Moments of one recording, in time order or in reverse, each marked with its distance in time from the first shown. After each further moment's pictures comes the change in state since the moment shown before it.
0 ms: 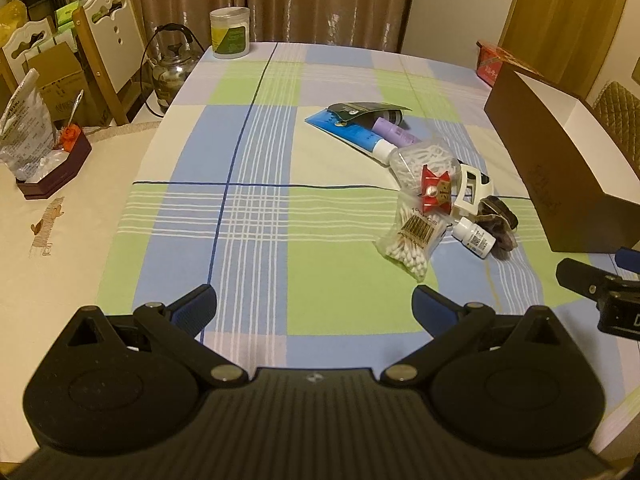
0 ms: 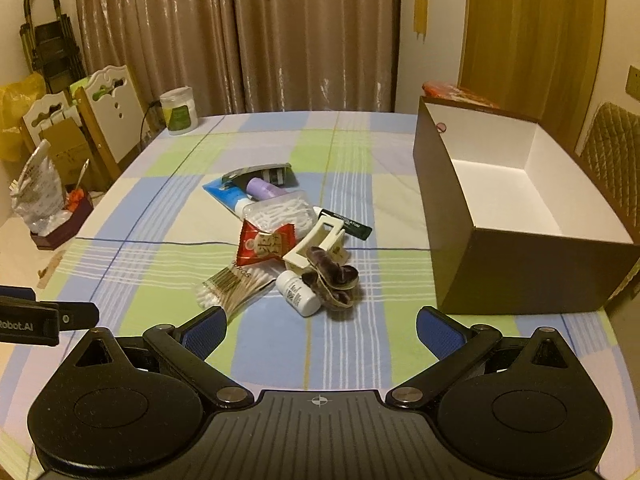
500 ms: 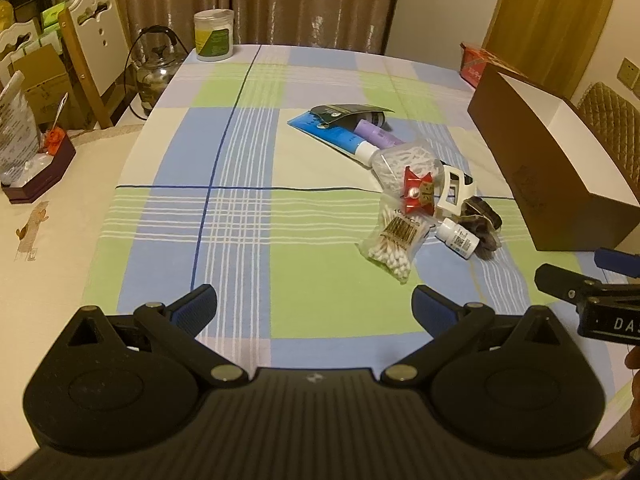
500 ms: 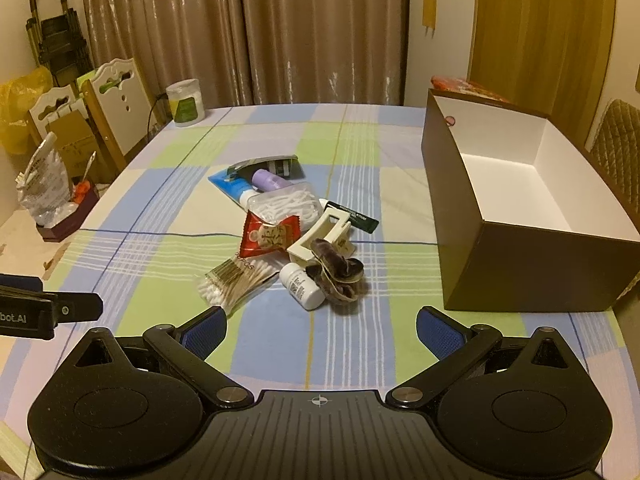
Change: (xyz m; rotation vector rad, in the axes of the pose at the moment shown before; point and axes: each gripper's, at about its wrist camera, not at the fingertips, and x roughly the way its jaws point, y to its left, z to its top) left arm 0.000 -0.004 0.003 0.018 -0.007 -0.046; right arm 0.008 -0.006 -0.002 -0.002 0.021 0.022
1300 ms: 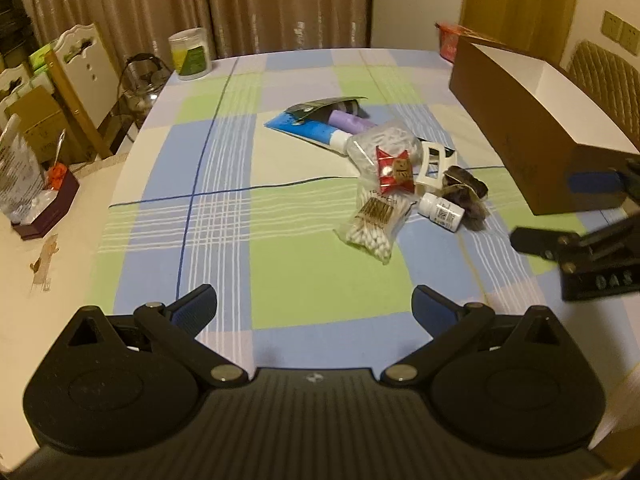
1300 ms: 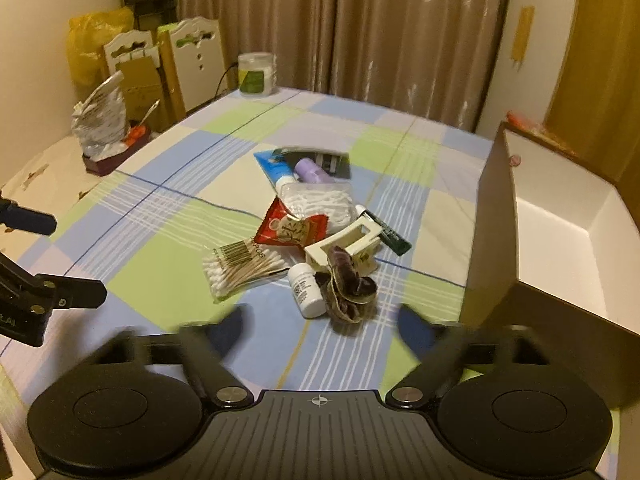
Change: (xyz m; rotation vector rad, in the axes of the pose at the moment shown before) left arm 0.004 -0.041 -0.015 0.140 -0.020 0.047; right arm 0.029 -0.021 0.007 -0.273 0.015 0.146
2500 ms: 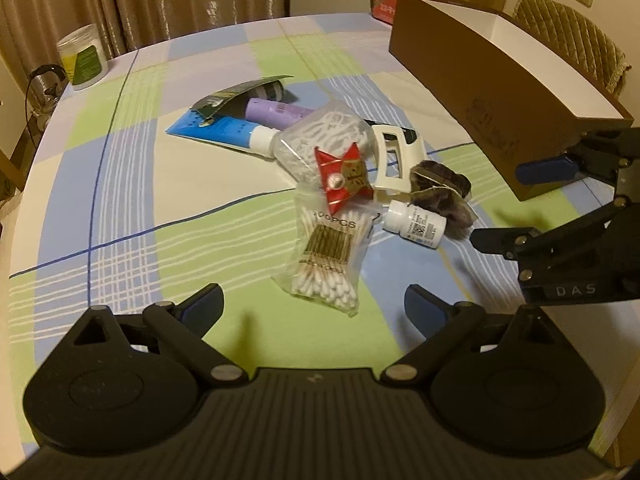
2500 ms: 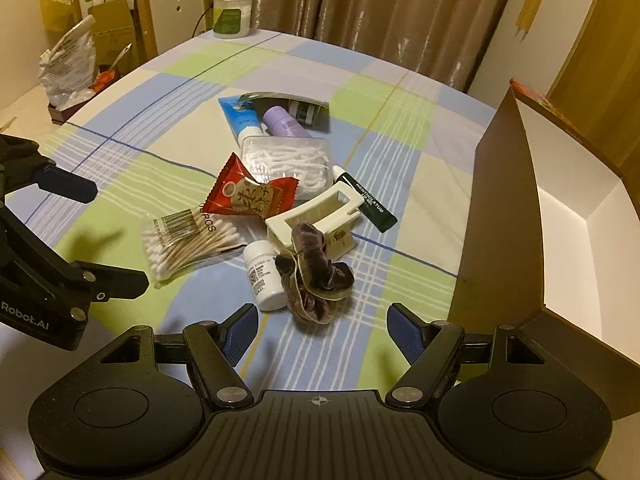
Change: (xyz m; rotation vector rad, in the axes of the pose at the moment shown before) left arm 0.090 -0.015 0.041 0.149 0.078 -0.186; right arm 0.055 -0.010 0.016 -0.057 0.174 -0.086
